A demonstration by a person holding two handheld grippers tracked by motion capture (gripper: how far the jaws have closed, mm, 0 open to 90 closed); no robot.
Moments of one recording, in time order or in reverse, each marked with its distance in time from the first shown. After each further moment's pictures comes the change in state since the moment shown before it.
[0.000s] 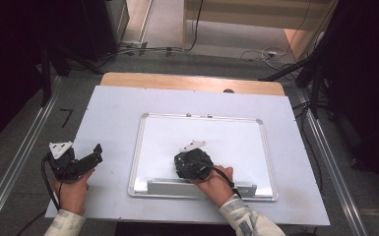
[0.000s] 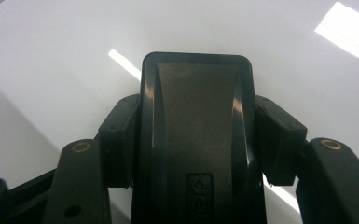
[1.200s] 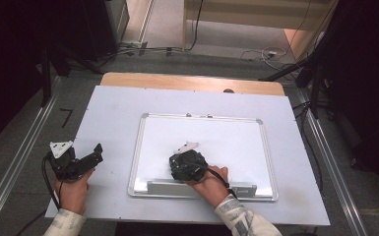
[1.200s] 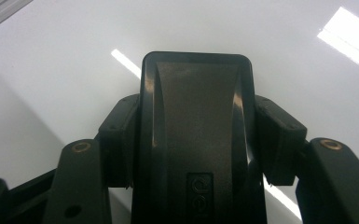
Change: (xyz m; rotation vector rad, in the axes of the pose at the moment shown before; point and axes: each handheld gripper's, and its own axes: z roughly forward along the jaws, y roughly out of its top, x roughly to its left) left arm -0.001 0.000 0.002 0.002 -0.006 0.001; right arm 0.014 0.005 0.004 -0.006 0.007 -0.024
